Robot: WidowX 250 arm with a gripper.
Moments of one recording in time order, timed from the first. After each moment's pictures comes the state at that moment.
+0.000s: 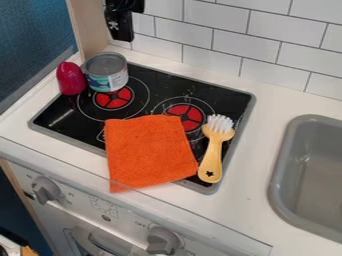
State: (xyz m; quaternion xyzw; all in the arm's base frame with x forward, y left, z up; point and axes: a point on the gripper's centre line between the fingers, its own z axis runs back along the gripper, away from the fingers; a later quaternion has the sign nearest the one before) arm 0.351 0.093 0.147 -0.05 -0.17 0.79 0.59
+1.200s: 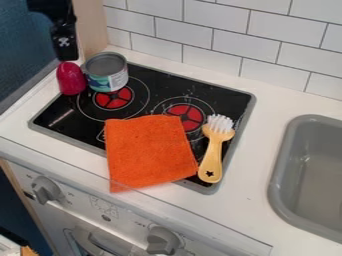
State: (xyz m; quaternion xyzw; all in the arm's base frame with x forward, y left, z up) arm 0.295 0.173 0.114 0.03 -0.09 0.92 0.38
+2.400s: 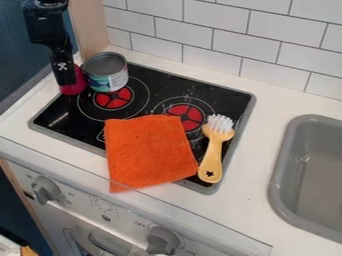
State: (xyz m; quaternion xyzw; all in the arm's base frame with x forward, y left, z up) arm 0.309 0.199 0.059 0.04 -0.03 0.92 0.38
